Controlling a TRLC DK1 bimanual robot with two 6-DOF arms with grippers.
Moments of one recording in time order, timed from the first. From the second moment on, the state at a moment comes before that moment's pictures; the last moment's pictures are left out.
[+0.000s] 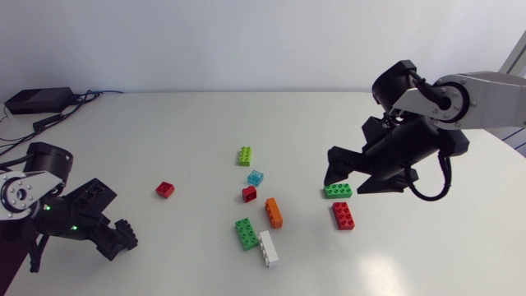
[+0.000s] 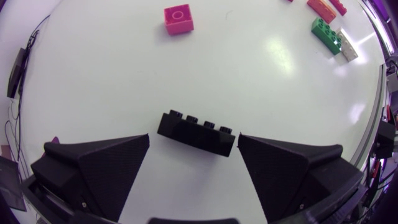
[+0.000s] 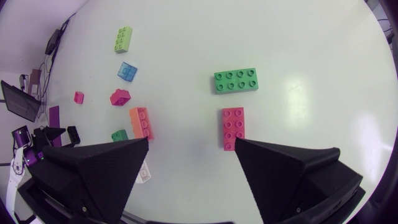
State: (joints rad) left arm 0.14 1.29 0.55 -0.50 0.14 0.69; right arm 0.28 1.46 1.07 -0.78 -0.23 0.38
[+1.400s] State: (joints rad) left arm -0.78 1.86 1.23 -0.39 0.15 0.34; right arm 0.20 1.47 1.07 -0.78 -0.24 0.38
